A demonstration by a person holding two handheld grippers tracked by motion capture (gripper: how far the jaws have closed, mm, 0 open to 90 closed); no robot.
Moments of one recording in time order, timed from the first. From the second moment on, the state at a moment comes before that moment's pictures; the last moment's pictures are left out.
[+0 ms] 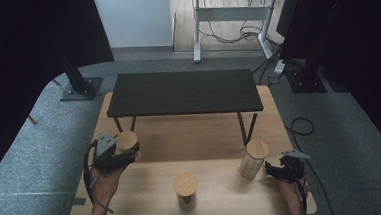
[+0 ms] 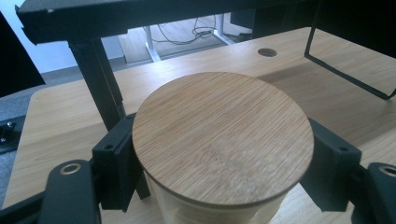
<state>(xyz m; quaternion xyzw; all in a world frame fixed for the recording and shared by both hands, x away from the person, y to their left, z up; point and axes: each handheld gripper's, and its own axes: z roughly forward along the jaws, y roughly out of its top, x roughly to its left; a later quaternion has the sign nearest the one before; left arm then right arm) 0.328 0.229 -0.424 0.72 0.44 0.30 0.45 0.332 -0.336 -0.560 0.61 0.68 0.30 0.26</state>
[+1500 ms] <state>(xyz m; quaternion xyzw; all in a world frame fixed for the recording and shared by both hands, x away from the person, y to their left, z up) 0.348 0.222 -0.381 0.72 0.43 0.30 0.45 0.332 -0.336 -0.560 0.61 0.68 0.30 0.26</state>
